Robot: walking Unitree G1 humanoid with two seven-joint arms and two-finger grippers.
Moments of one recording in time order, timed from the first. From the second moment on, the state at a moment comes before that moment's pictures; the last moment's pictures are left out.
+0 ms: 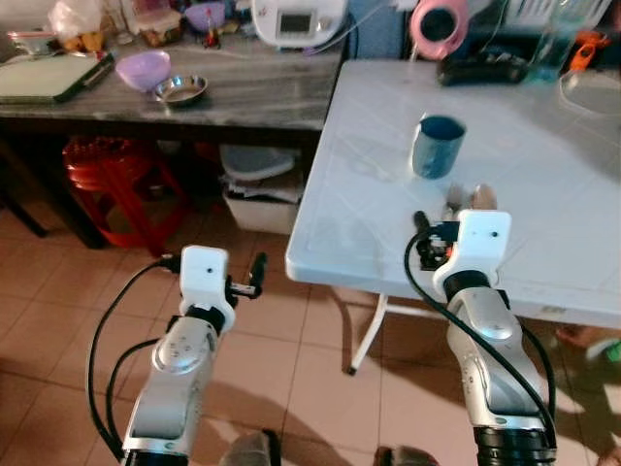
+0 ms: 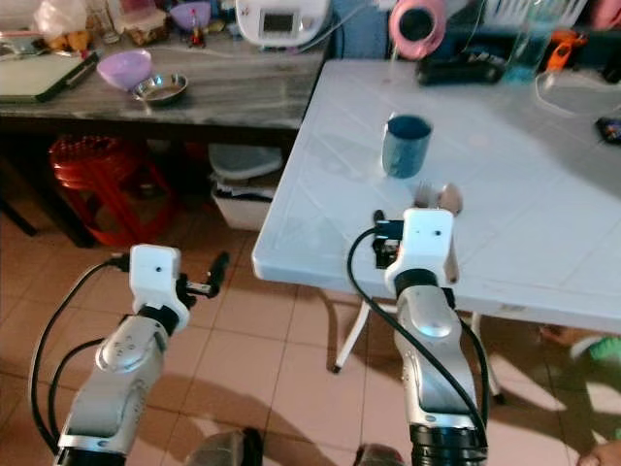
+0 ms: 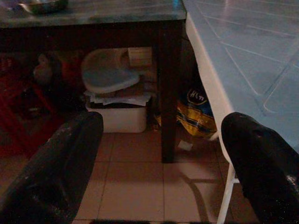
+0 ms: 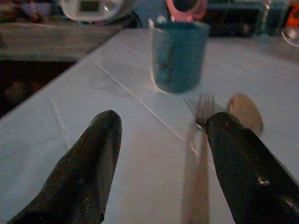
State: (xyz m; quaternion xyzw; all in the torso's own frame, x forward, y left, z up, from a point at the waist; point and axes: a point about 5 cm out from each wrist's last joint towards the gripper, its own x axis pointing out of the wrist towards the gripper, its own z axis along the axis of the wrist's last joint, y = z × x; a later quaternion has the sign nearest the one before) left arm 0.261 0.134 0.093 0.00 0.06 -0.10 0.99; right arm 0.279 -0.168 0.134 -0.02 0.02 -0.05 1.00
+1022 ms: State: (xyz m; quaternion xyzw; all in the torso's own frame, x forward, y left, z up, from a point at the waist) left arm 0.254 0.137 0.101 0.00 0.07 -0.10 0.99; right arm 0.302 -0.205 0.126 -0.05 0.08 -0.09 0.99
